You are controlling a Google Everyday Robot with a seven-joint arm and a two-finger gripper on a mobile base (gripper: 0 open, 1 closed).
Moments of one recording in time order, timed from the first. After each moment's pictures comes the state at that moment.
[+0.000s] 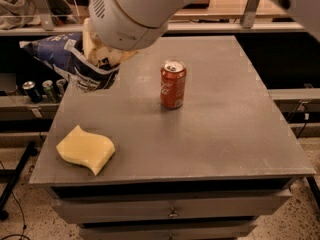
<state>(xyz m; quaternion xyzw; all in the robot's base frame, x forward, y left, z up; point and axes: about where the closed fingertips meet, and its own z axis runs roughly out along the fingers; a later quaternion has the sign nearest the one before) 0.471 0.089 1.023 -0.91 -0.19 -0.27 0.25</state>
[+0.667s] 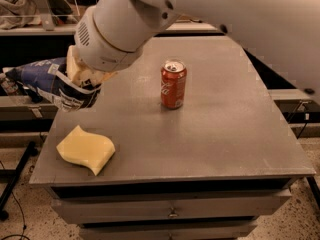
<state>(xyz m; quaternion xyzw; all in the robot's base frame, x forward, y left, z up) 0.474 0.135 0.975 -0.90 -0.23 -0.21 0.29</state>
